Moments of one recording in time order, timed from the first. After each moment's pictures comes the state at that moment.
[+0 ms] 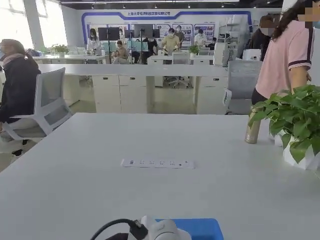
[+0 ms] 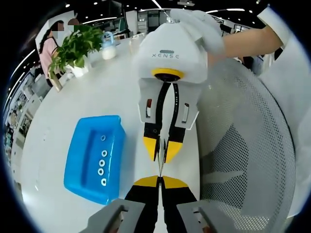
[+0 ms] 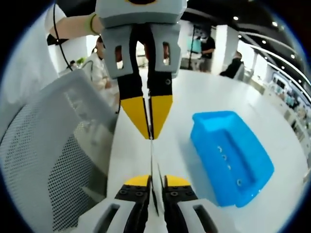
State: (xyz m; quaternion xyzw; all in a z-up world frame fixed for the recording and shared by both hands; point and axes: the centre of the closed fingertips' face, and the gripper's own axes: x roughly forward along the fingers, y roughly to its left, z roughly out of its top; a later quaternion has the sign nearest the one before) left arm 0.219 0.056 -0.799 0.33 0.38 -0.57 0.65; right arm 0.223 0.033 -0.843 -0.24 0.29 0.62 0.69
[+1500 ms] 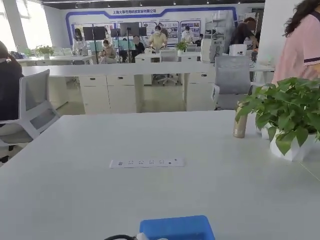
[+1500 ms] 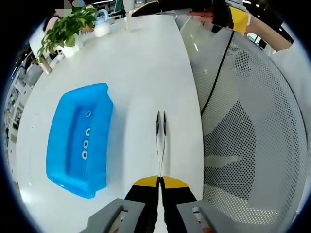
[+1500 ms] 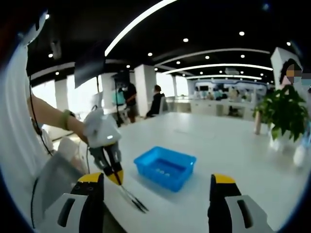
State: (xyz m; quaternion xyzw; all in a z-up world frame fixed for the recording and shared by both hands) left arm 0.211 0.074 -0.843 0.37 0.45 -0.55 0.60; right arm 0.236 -0.060 -0.714 -0.02 0.16 0.39 0.91
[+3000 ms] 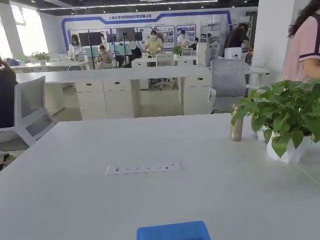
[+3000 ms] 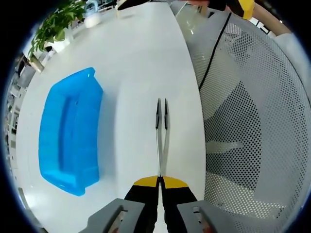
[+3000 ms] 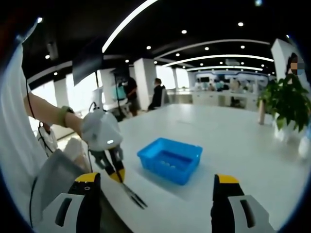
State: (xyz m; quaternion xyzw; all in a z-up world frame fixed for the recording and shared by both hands) left arm 0.204 0.090 -0.861 0.41 0.47 -0.54 0.56; right arm 0.234 -0.048 -0.735 -0.01 0.20 0.40 0.89
